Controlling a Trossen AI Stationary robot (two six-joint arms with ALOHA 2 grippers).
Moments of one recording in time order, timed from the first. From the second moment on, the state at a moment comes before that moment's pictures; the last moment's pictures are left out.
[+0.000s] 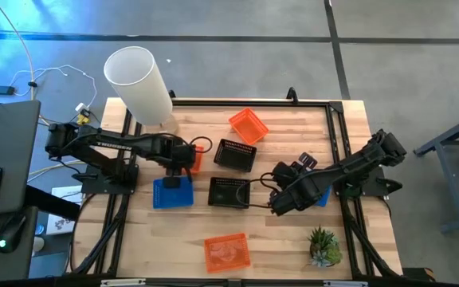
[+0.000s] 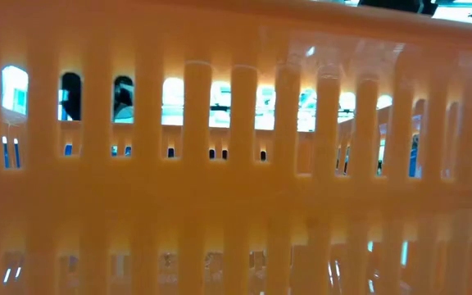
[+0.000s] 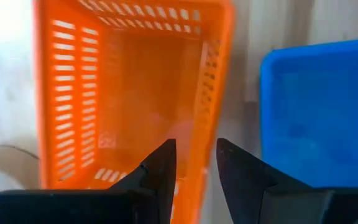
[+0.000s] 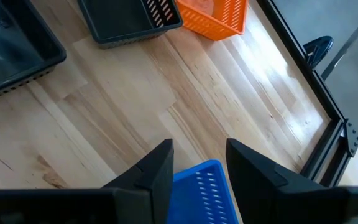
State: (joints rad) left arm 0.18 1.37 0.85 -0.92 -0.13 0.08; right arm 0.44 1.64 1.39 -1.46 0.64 1.09
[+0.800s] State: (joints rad) left arm 0.18 1.37 0.77 -0.92 -0.15 0.06; right arm 0.44 1.64 1.39 -1.45 0.64 1.09
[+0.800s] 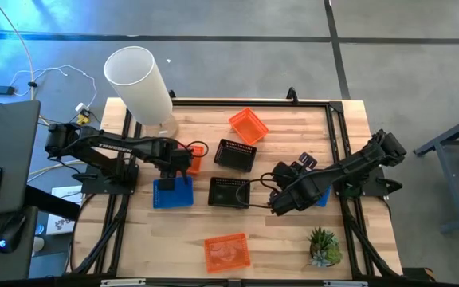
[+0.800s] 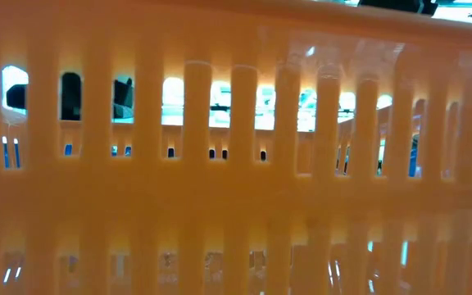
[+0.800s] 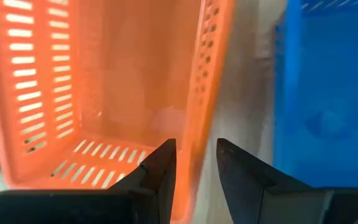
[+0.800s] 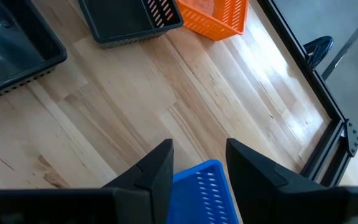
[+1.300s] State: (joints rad) left arm 0.21 1.37 0.77 -0.91 -0.14 0.04; right arm 0.44 1.64 1.39 -1.44 0.64 1.10
